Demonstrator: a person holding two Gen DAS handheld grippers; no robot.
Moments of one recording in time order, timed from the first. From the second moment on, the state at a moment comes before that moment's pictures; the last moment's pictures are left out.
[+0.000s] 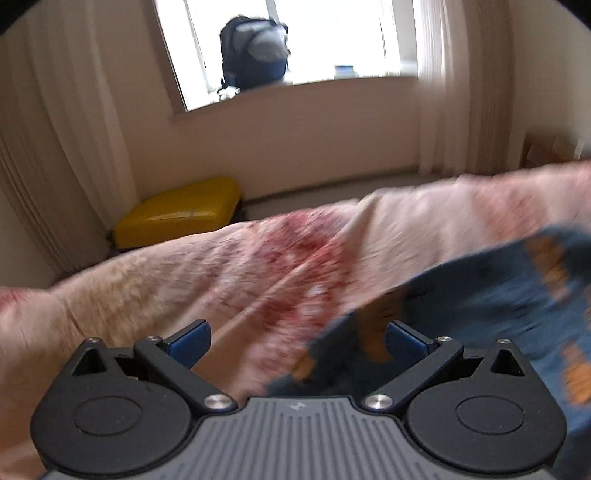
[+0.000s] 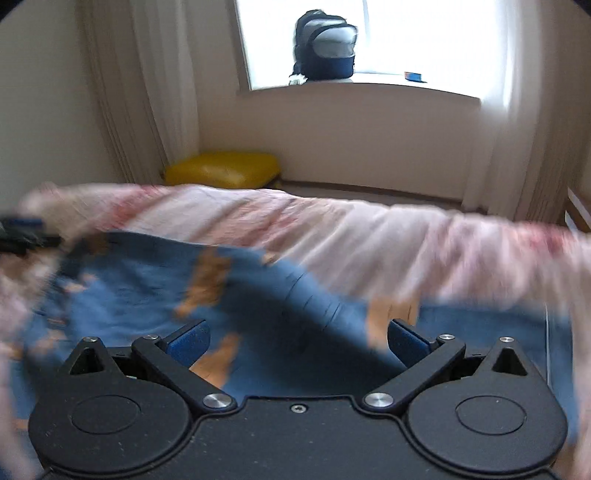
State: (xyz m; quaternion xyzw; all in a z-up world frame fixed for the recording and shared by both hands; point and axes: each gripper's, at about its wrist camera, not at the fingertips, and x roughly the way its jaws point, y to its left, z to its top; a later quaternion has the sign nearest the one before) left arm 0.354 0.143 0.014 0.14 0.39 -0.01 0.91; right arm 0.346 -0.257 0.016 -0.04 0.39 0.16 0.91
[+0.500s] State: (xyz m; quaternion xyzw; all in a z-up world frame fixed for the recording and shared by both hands) left arm 0.372 0.092 -0.011 0.29 0.43 -0.13 0.85; right arm 0.416 -0.200 -0.009 -0.13 0.42 0.23 0.87
